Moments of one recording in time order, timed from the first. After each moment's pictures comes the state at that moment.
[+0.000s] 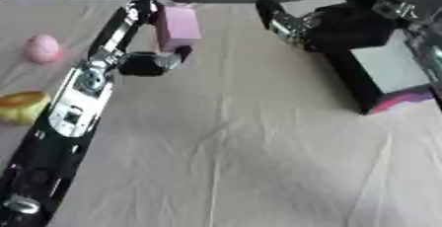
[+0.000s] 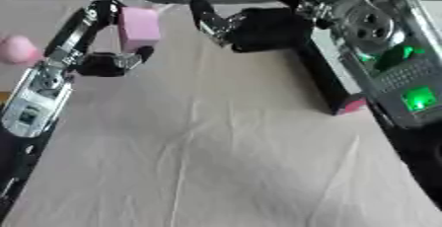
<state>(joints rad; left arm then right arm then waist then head) -0.56 0.30 -0.13 -1.50 -0.35 -0.16 -0.16 -0.90 -0.40 0.46 -1.91 0.30 0.35 0.52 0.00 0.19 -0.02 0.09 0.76</state>
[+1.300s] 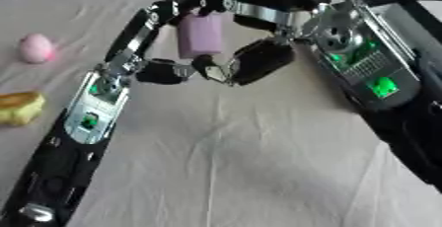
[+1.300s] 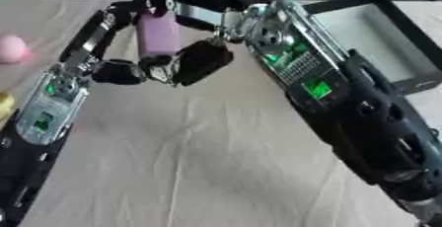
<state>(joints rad) -0.59 0.24 -0.18 -1.53 -0.36 -0.20 -0.19 -0.97 -0.28 0.55 -1.70 0.50 0.16 0.60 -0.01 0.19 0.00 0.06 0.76</state>
